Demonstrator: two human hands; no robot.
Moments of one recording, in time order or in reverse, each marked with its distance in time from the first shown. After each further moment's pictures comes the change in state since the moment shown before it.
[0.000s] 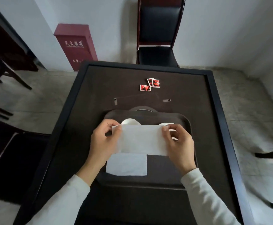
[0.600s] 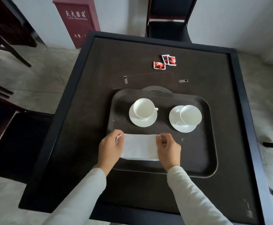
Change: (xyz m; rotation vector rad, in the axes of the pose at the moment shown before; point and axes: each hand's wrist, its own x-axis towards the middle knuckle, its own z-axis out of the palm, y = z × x) left_hand -0.039 -0.163 -0.007 0.424 -0.034 -0.031; right_hand -0.056 0.123 0.105 -0.259 -0.107 0.221
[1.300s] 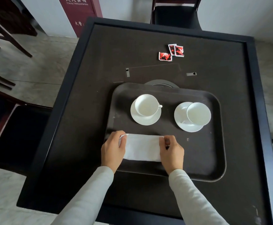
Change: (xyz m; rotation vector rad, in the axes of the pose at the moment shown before) left_hand -0.002 -0.009 0.027 0.095 0.023 -0.077; right_hand 0.014 0.036 0.020 -0.101 0.010 -0.005
